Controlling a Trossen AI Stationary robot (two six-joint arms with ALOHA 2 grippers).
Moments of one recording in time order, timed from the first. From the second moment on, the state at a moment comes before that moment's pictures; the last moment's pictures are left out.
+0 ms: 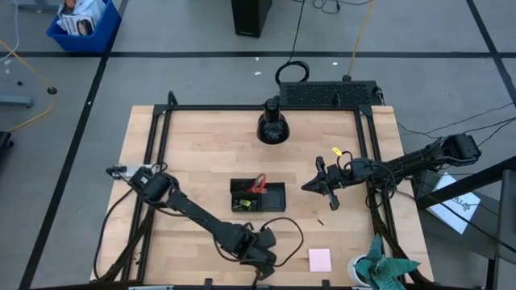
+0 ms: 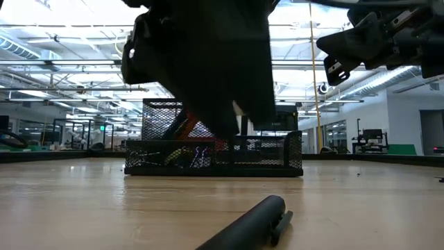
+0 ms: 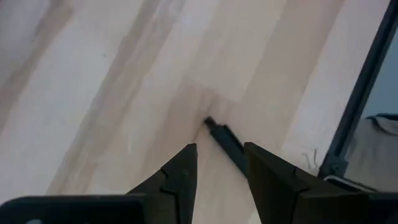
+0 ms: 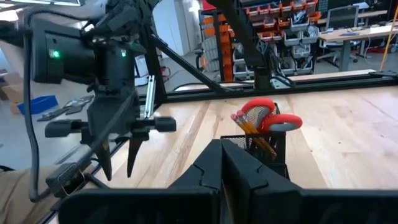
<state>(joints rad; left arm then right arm) -0.54 2.25 1.84 -0.74 -0.11 -1.01 0.12 1.00 0.14 0.83 -0.11 0.17</state>
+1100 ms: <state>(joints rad) -0.57 2.39 1.85 -0.97 -0.02 -1.00 0.12 1.00 0.14 0.79 -0.11 0.18</state>
